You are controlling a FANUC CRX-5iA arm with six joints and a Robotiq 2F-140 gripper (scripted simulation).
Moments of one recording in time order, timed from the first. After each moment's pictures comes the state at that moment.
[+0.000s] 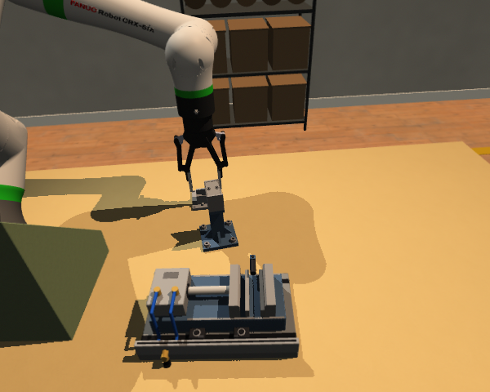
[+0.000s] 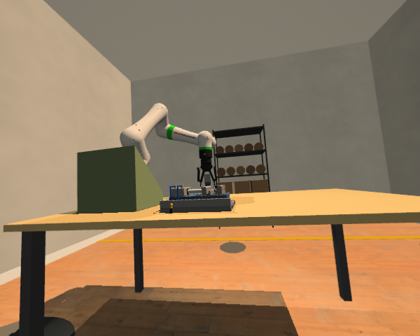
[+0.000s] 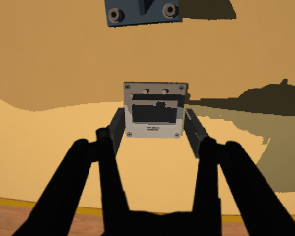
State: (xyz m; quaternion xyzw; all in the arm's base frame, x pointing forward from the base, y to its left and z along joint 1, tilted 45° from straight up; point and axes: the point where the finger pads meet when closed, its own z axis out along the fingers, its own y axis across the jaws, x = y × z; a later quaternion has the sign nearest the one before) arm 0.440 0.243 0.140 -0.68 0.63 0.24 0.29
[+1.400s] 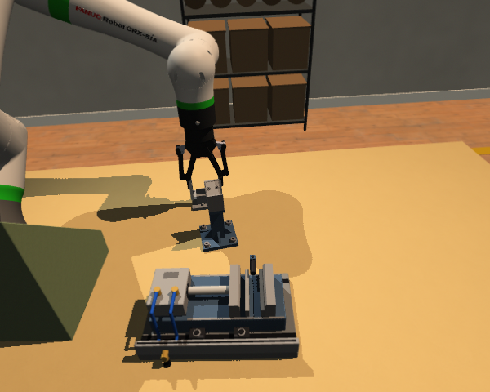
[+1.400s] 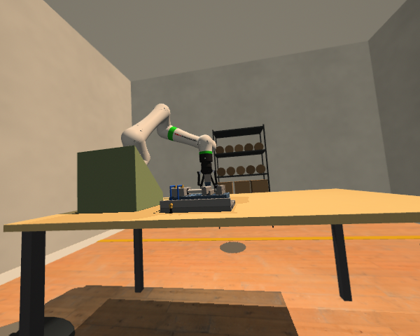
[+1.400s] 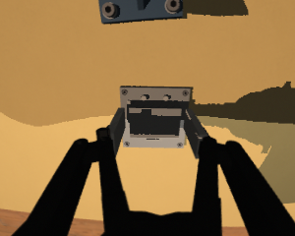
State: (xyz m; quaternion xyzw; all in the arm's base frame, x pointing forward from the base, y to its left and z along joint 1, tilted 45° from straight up) arm 0.441 0.263 0.120 -0.68 0.63 0.24 0.29
